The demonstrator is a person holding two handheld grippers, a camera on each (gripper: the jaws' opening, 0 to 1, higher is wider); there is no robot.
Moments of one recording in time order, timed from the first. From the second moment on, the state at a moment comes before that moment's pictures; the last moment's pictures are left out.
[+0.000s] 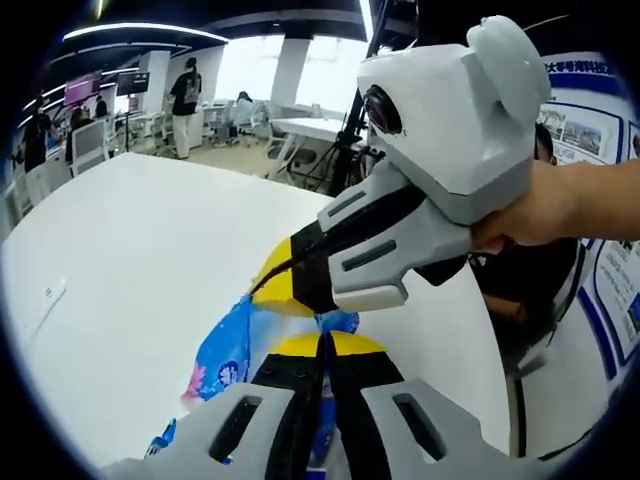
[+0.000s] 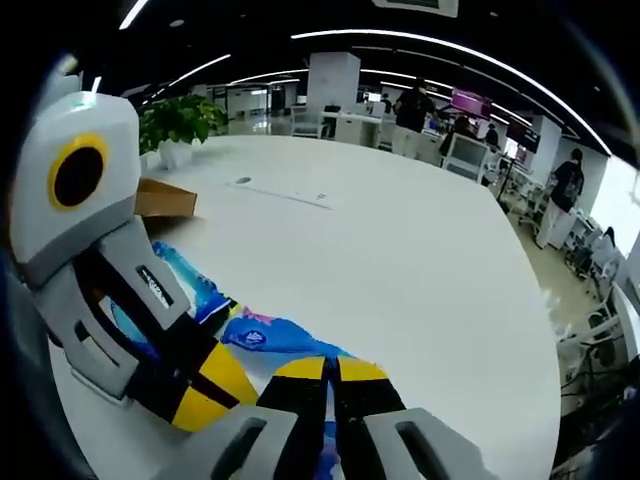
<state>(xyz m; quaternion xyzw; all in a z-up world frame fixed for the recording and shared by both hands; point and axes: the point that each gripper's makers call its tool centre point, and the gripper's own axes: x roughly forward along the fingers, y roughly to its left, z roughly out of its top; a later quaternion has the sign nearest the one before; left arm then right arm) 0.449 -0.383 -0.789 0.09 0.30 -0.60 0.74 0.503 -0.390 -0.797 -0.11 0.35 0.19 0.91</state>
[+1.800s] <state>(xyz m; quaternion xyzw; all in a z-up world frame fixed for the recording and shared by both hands) 0.398 -0.174 -0.644 0.11 0.25 -0.51 0.82 0.426 -0.252 -0.672 -0.19 0.27 0.34 0.88</state>
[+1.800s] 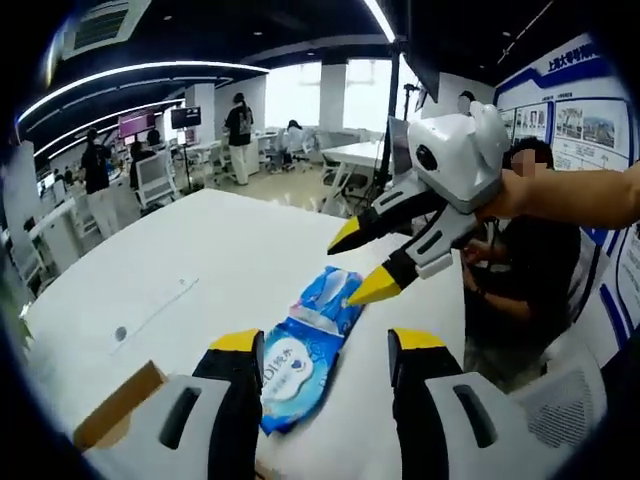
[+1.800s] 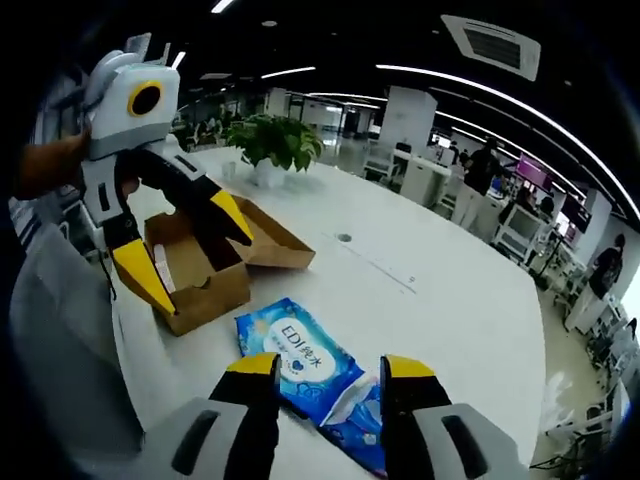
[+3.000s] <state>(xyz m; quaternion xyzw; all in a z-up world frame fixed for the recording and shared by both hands) 0.346 0.029 -0.623 0.06 0.23 -0.39 0.89 0.396 -0.080 -0.698 -0.24 0.27 0.55 0.76</state>
